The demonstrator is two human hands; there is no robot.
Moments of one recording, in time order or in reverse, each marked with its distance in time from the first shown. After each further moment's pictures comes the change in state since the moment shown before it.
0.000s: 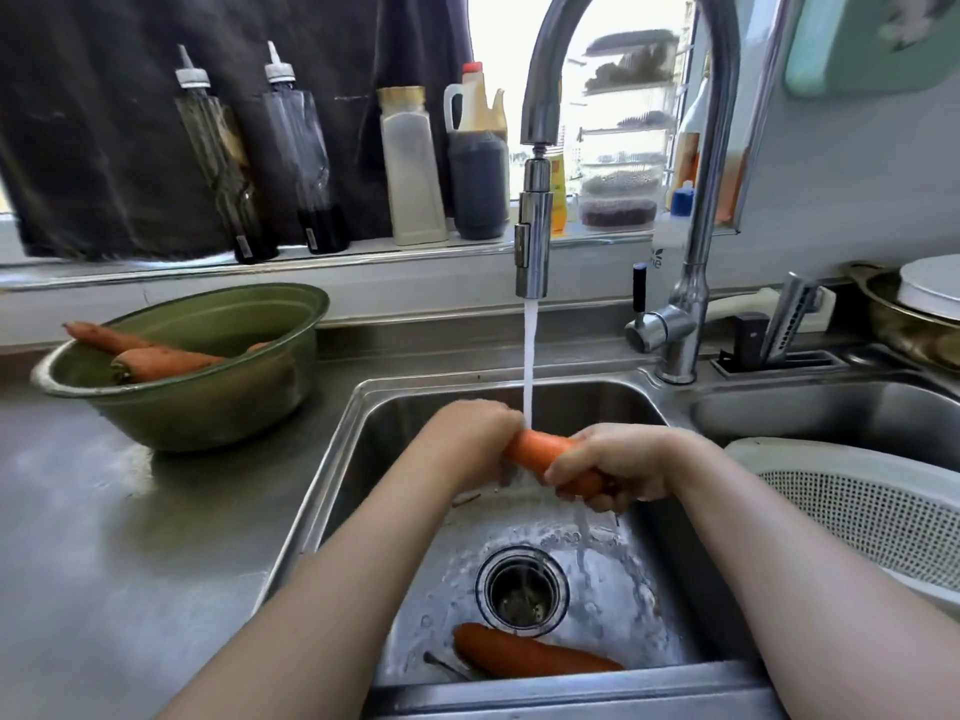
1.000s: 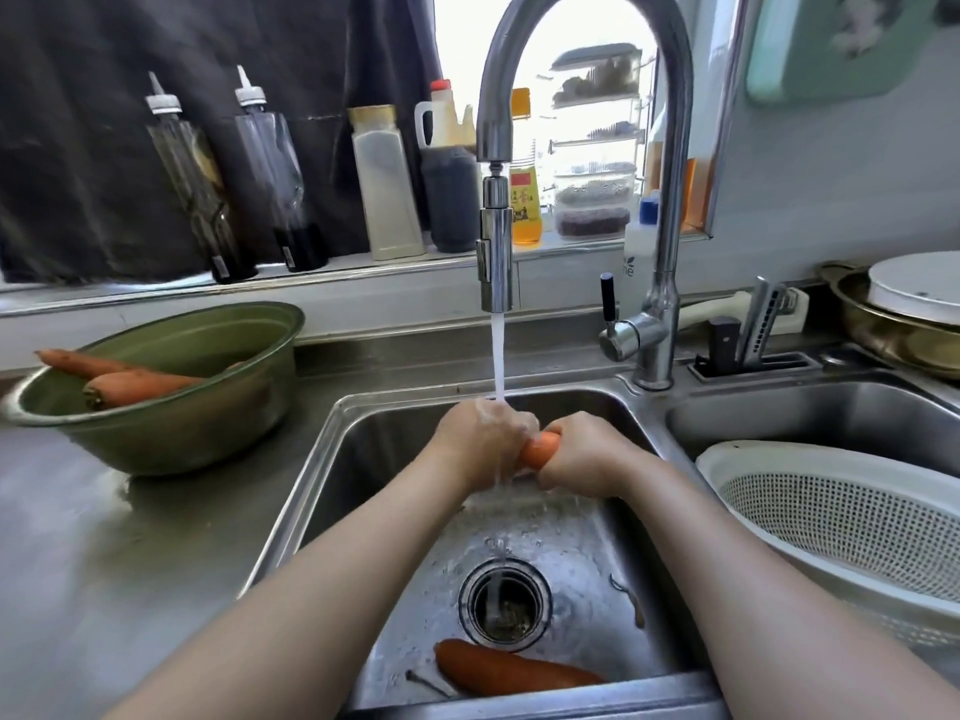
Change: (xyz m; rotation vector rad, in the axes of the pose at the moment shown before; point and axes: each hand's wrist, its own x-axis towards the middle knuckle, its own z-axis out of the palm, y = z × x) left_hand 0.036 0.024 0.010 0.291 0.061 0.126; right_hand 0.000 -0.001 0.005 -0.410 0.521 -0.107
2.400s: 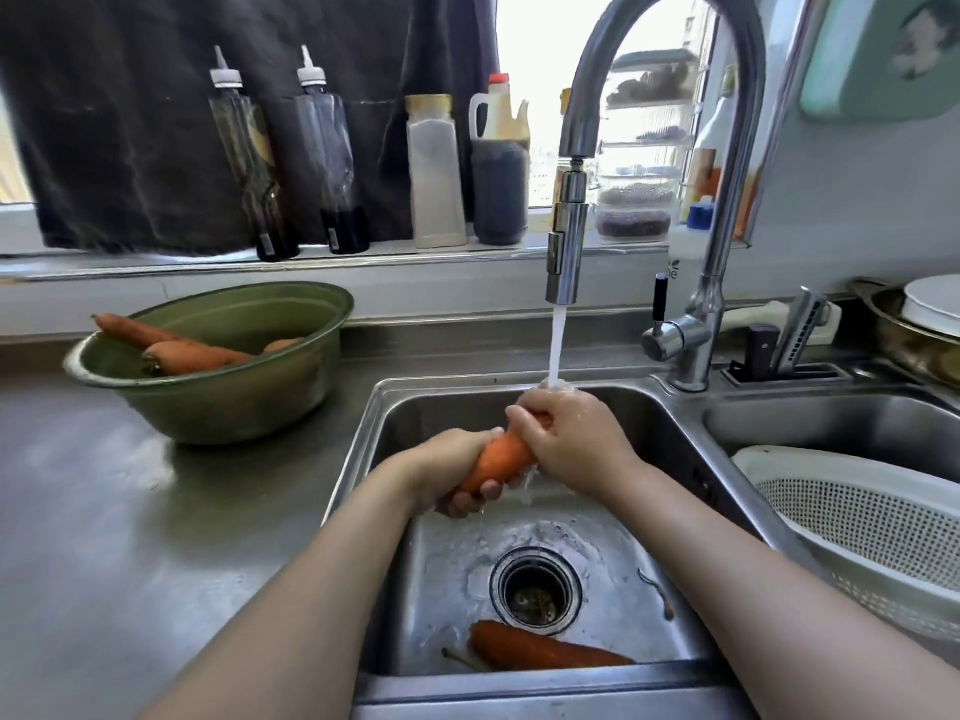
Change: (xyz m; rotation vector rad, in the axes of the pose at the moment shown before) left_hand -0.077 -0.046 0.024 -1.690 -0.485 -0.597; right_hand 0.002 -0.048 0.042 -0.029 0.404 -0.422
